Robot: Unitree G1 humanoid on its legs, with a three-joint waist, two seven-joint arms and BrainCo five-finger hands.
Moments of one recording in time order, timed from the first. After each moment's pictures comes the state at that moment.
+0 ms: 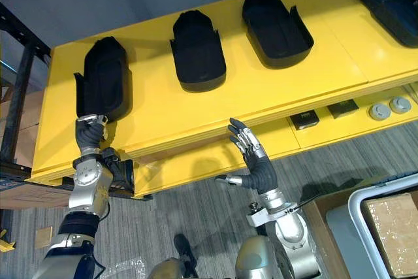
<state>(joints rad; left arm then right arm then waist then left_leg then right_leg) -0.40 0.34 0.11 0.48 -0.40 -0.24 0.31 0.16 -0.27 0.24 -0.31 0.26 -0.33 0.16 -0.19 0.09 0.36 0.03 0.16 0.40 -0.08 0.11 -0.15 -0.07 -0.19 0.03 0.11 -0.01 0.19</state>
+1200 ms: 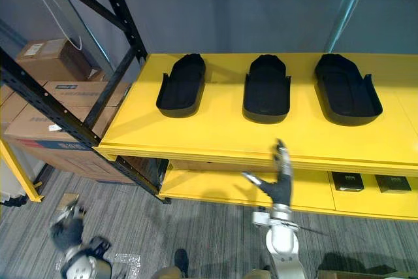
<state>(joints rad) 0.44 -0.06 0.40 0.33 -0.27 -0.44 0.62 0.35 -0.06 -0.15 0.04 -0.21 -0.44 -0.69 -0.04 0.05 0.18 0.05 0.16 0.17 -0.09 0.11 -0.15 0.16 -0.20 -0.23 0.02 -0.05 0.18</state>
